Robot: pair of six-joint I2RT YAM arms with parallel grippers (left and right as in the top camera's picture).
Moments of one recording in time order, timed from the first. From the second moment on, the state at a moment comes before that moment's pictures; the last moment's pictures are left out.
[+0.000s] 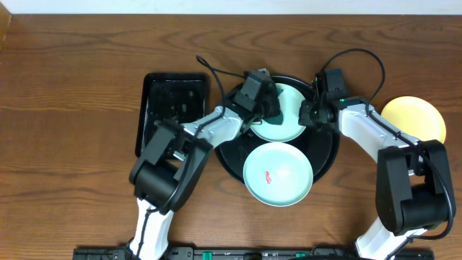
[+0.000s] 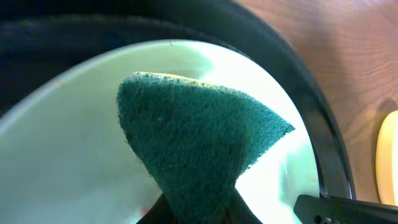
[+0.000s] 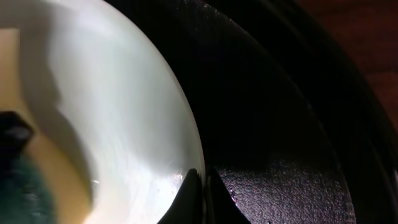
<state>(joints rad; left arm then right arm) -0.60 2.12 1.28 0.03 0.21 -0.75 0.21 1.85 1.08 -0.41 -0.07 0.36</state>
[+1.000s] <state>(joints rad) -0.70 2.15 1.37 -0.02 0.01 -0.66 0.21 1.85 1.08 -0.43 -0.06 0.36</state>
